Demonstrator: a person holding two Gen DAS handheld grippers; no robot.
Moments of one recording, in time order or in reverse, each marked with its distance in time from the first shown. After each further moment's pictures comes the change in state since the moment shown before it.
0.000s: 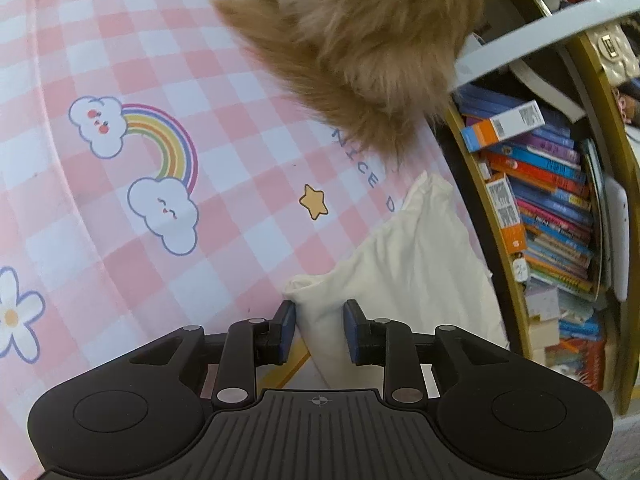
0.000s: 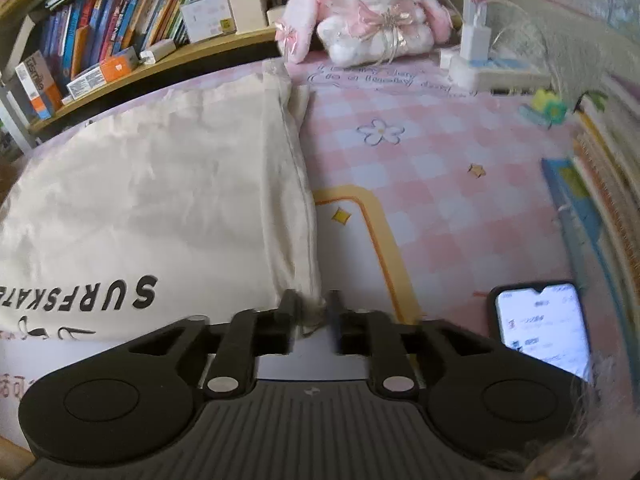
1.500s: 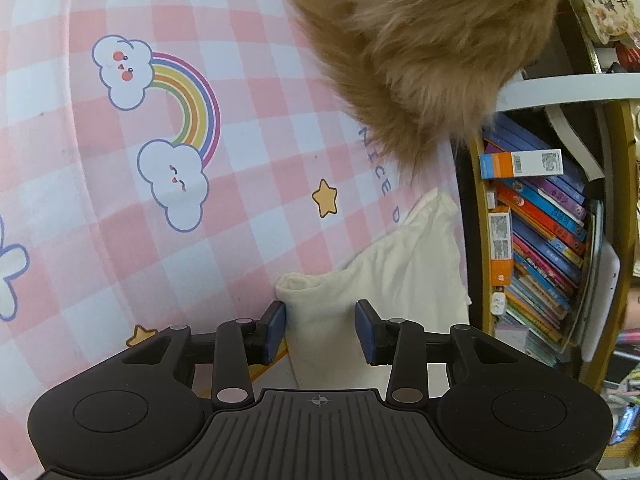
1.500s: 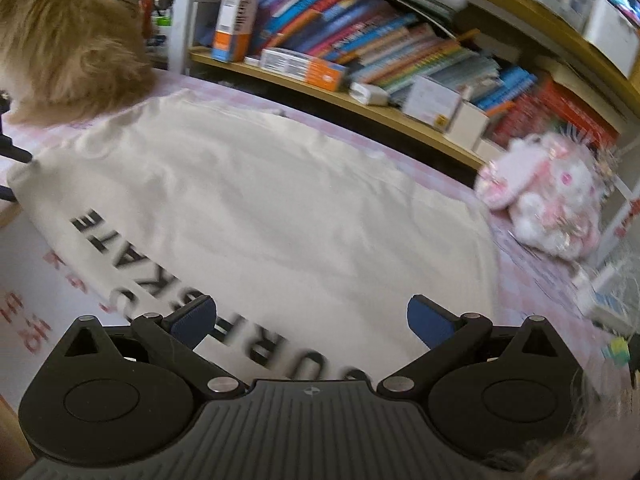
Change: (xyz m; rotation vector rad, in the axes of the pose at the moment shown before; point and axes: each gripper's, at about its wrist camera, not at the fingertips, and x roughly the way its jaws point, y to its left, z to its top) left arm 0.011 0.018 0.016 -0.218 0.103 -0.066; right arm -0.009 0.182 -0.008 -0.596 -0.172 0.108
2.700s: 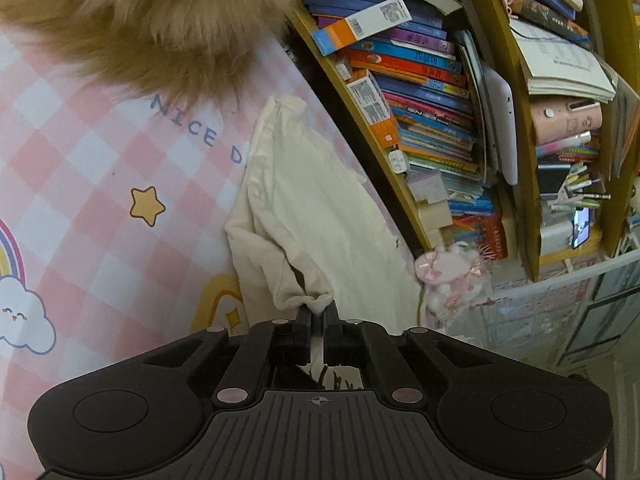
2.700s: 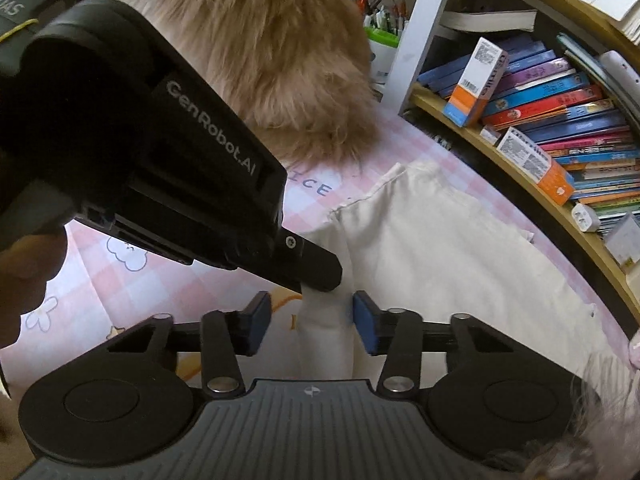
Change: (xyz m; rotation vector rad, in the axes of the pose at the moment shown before) left arm 0.017 -0.052 0.023 0.505 0.344 -0.269; right arm 0.033 0.193 0.104 -0.271 0.018 0.303
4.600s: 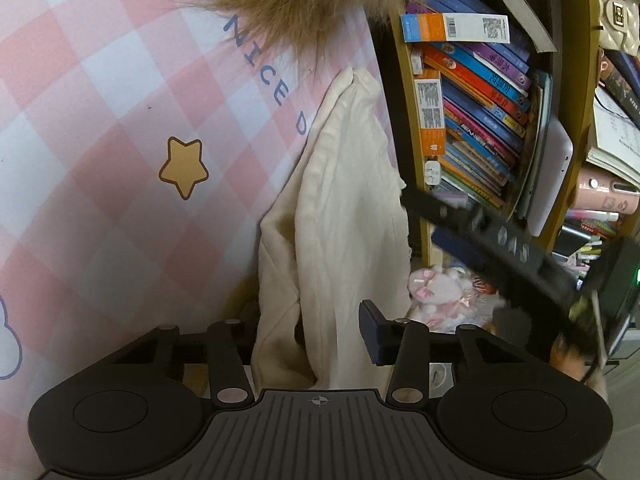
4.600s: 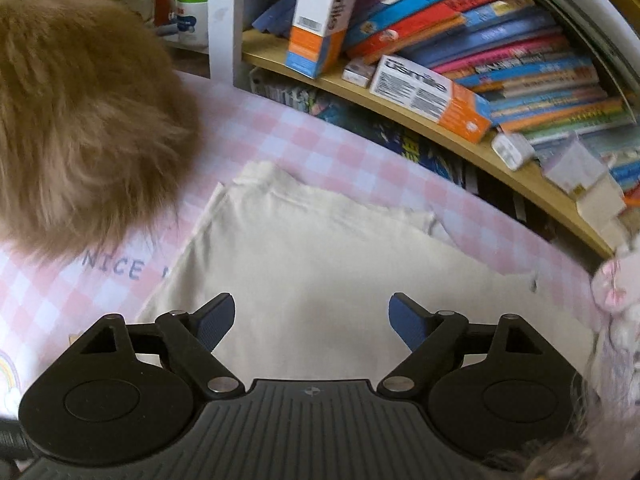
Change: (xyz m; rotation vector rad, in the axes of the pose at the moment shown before) left arm 0.044 0.053 0.018 -0.293 0.100 -0.070; right arm 0.074 -0.134 0.089 0.324 0.247 -0.180
